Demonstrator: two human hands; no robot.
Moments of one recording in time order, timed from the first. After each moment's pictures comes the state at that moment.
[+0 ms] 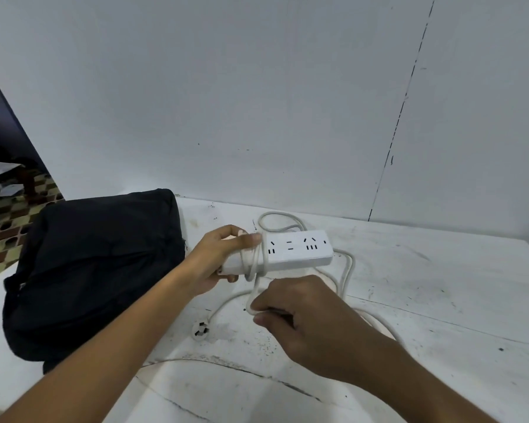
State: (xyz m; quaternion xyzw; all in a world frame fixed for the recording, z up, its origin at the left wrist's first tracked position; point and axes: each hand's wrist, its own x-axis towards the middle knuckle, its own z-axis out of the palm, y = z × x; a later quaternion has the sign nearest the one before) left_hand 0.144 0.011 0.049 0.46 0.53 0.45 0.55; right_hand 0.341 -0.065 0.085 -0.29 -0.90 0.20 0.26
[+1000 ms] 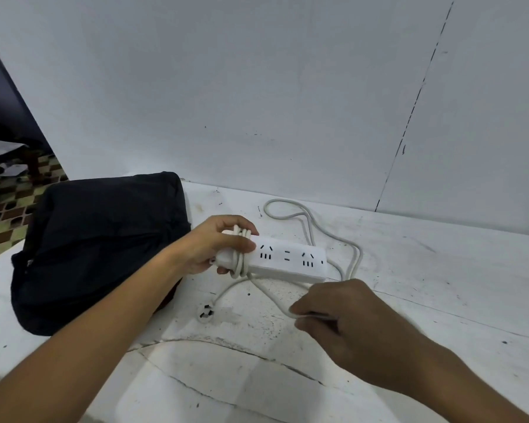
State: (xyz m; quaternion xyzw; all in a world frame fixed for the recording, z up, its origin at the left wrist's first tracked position) left_hand 0.119 0.012 0.044 0.54 0.48 0.39 0.57; right_hand 0.375 -0.073 0.075 -0.31 -0.91 0.20 0.21
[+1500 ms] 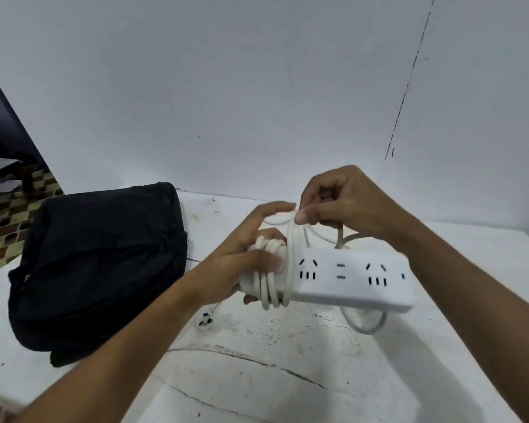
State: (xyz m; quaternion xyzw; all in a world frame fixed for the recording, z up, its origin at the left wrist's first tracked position) left_hand 0.170 -0.040 0.078 0.64 0.29 0.42 0.57; right_hand 0.372 0.026 0.138 -0.30 -0.78 0.43 0.33
